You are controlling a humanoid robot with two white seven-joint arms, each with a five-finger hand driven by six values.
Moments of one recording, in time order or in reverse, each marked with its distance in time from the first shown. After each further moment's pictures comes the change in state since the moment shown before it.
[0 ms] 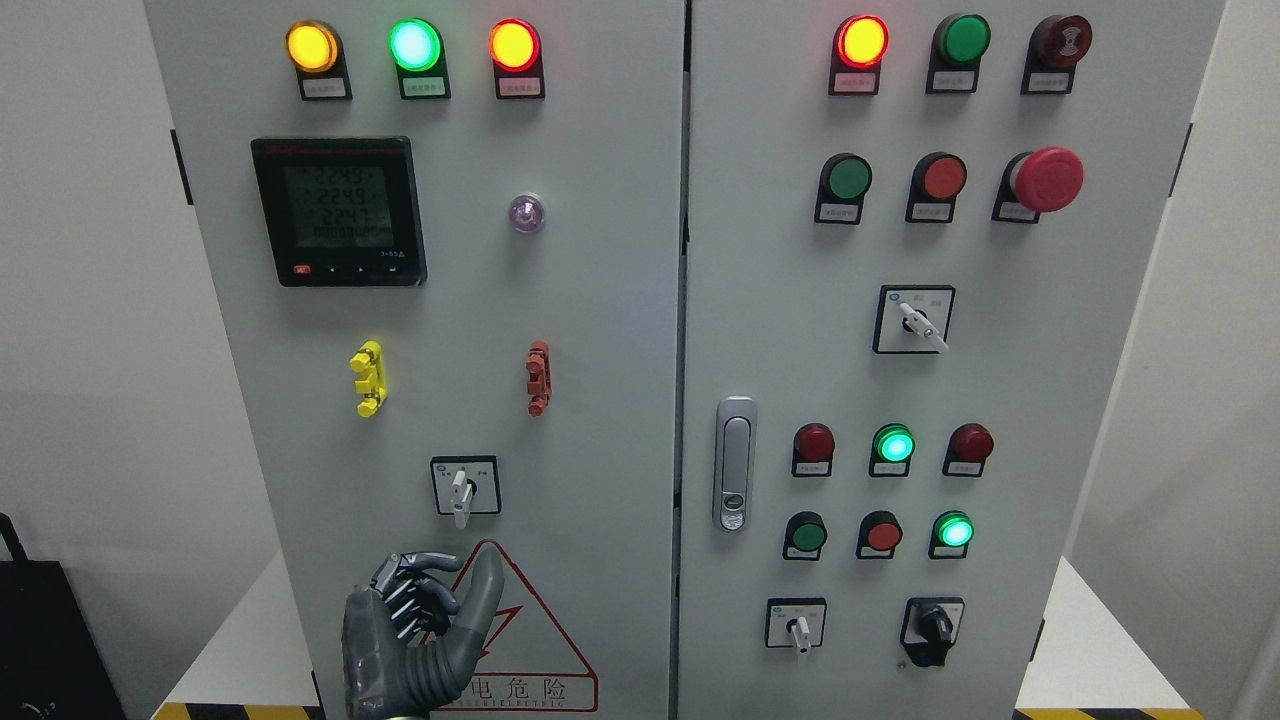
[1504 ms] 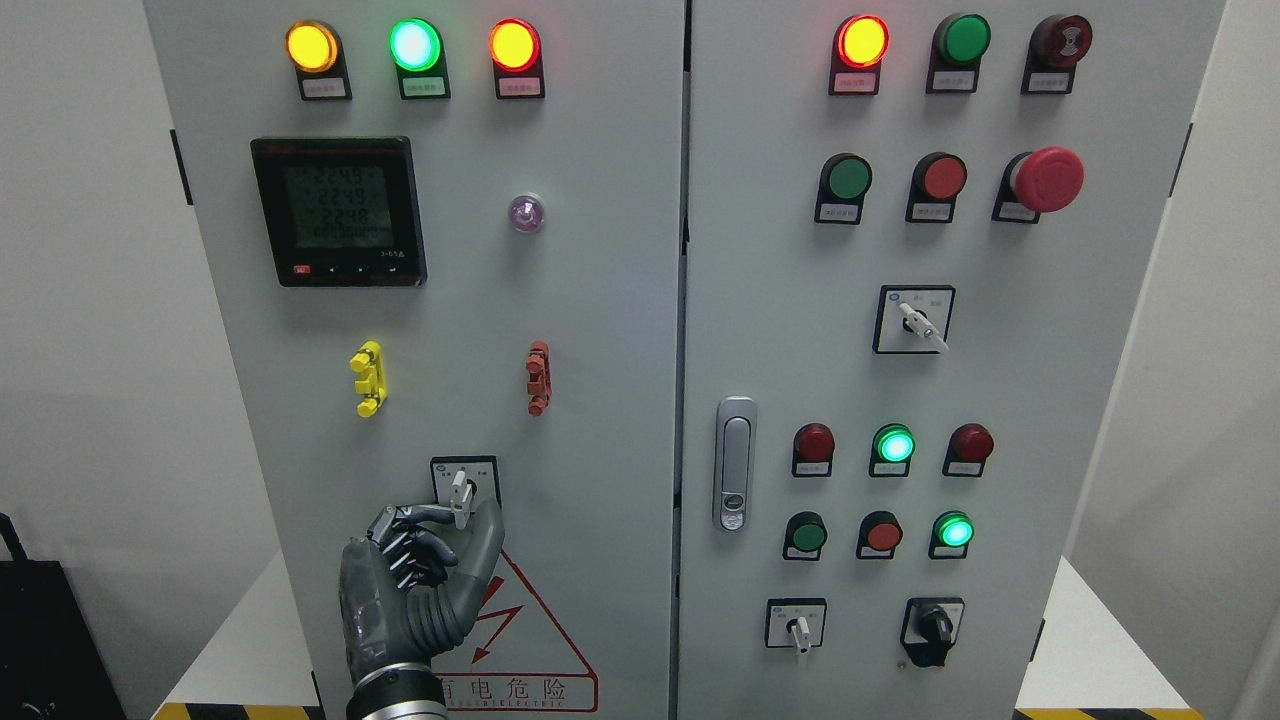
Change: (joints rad) left arm -0.093 -0.018 0.005 -0.001 -0.020 0.096 0.018; right arm 0.000 0.000 0.000 0.000 0.000 0.000 0.000
